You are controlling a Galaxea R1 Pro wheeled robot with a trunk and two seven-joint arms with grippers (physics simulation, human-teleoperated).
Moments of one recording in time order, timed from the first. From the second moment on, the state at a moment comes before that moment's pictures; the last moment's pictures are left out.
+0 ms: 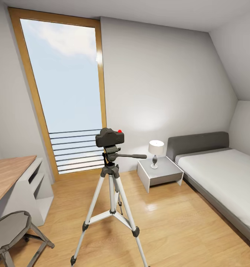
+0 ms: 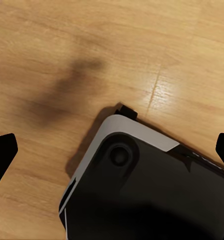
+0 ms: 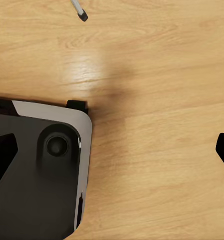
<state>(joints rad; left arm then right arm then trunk) -0.25 0.03 -0.67 -0.02 1.14 -0.01 0.20 -0.23 -0.14 -0.13 0.03 0.26 -0.06 0.08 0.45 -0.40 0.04</state>
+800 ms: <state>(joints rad) -0.25 0.03 -0.67 -0.02 1.14 -0.01 0.20 -0.23 -0.14 -0.13 0.03 0.26 -0.06 0.08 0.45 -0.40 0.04</state>
